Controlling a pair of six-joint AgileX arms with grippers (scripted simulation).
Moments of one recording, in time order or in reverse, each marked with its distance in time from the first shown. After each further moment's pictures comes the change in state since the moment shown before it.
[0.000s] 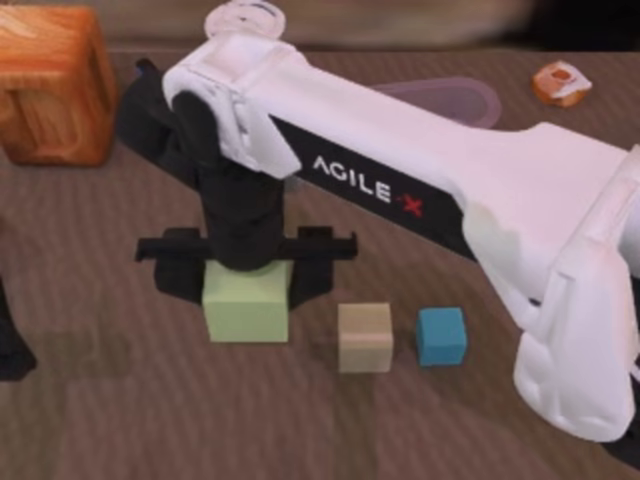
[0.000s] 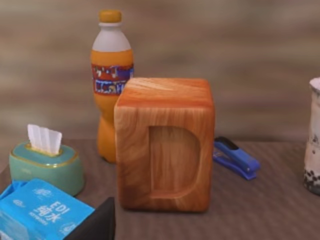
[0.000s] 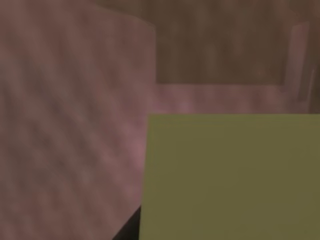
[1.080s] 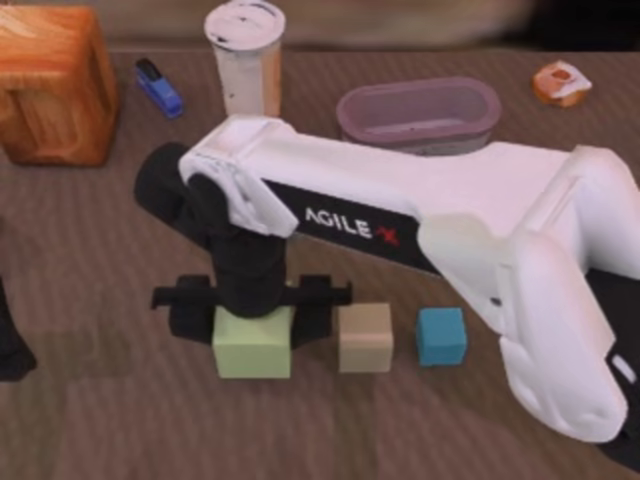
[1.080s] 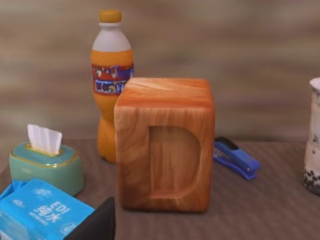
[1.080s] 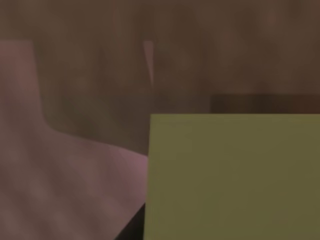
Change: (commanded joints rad) left arm 0.000 0.000 0.000 0.000 0.000 0.000; right arm 0.004 0.012 -0.254 0.266 0.000 0.004
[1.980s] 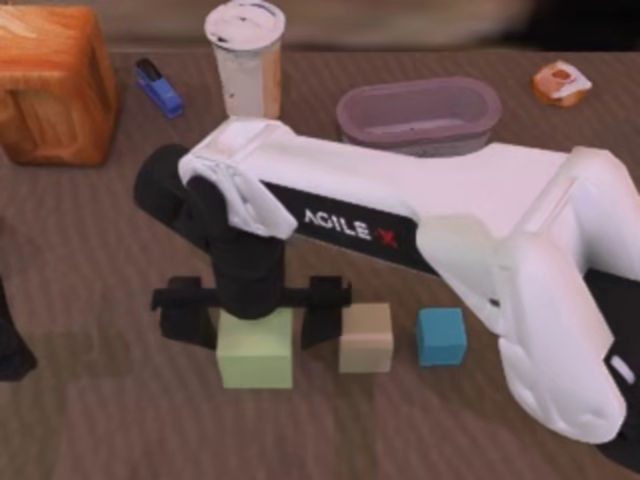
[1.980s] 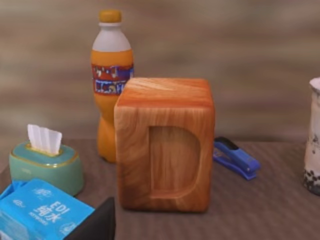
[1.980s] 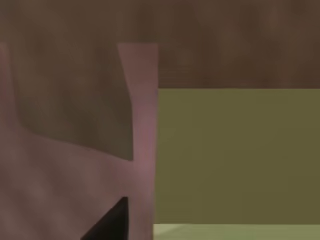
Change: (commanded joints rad) left arm 0.000 0.000 0.000 0.000 0.000 0.000; right arm 0.000 0.000 0.000 0.000 0.000 0.000
